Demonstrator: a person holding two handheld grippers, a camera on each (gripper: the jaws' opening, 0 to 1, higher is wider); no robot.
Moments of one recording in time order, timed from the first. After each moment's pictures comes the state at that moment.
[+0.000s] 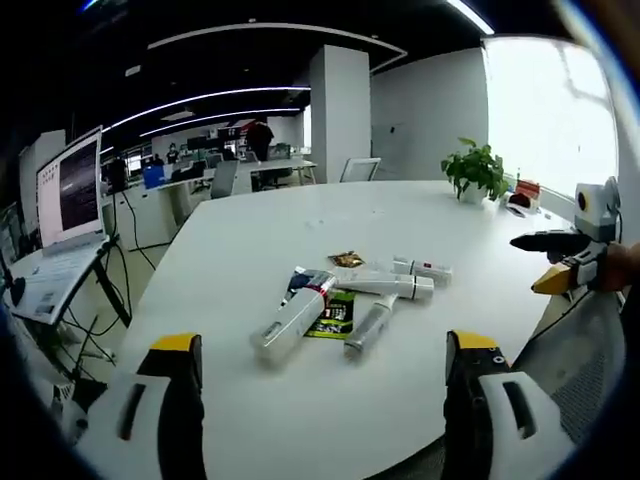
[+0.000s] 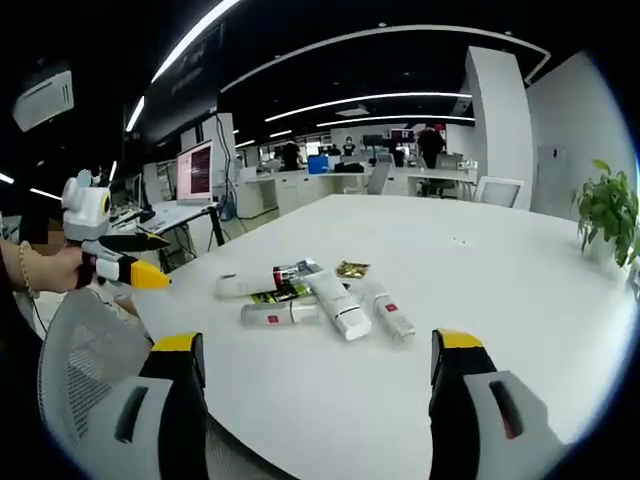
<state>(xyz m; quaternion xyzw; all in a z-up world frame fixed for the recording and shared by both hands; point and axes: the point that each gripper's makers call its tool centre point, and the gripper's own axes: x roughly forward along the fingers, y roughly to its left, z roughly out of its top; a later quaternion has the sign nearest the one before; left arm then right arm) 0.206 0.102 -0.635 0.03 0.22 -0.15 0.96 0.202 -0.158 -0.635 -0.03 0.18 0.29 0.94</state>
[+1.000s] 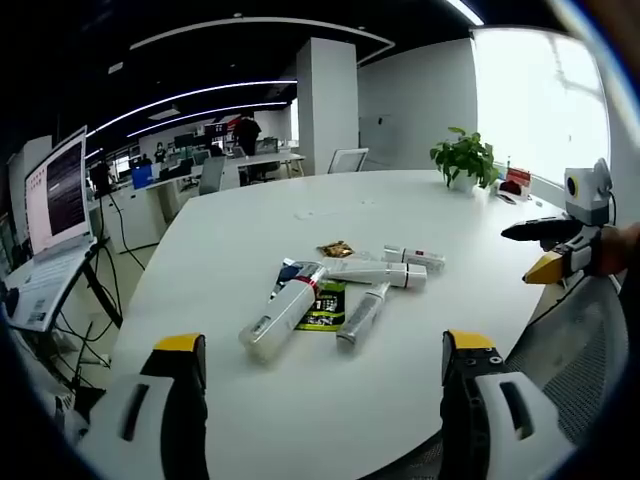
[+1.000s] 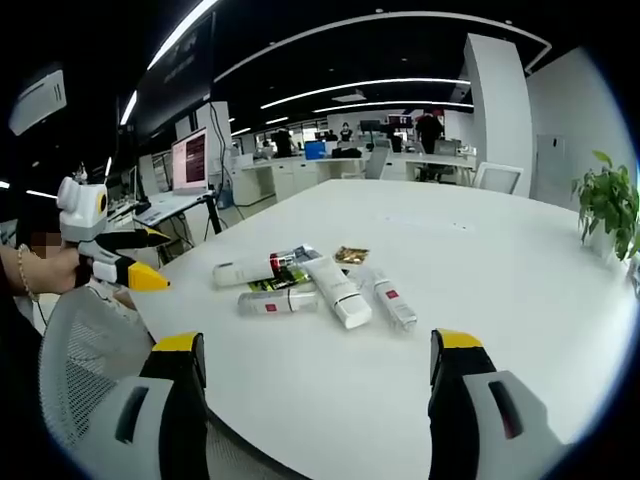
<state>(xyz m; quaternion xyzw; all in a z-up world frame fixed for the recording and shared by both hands) 0.204 0.094 -0.647 0.05 0.23 -0.17 0.96 0.204 -0.157 -0.646 -0.03 0.22 0.28 0.93</state>
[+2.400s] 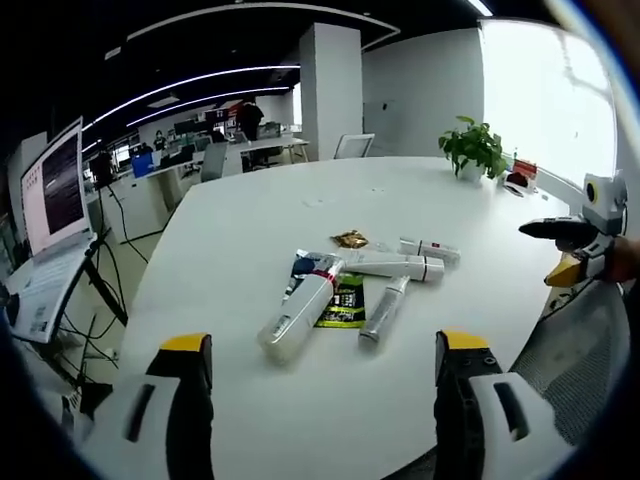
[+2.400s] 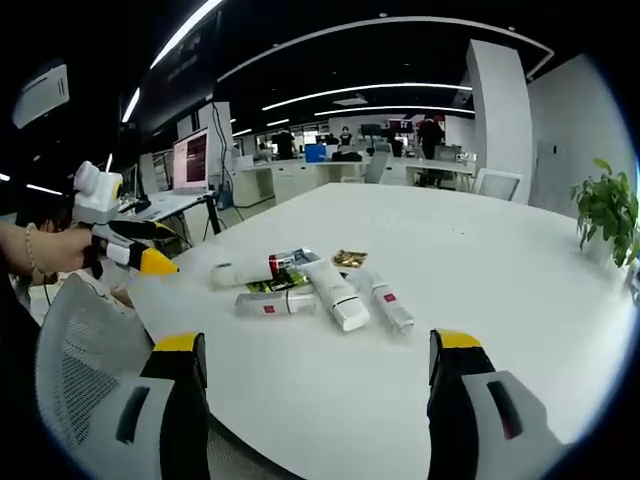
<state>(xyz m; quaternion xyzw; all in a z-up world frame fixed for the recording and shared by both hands) 0.227 0.109 -0.650 0.05 0.27 -0.16 0.95 0.204 -0.159 -0.644 -0.04 0.21 0.28 0.94</state>
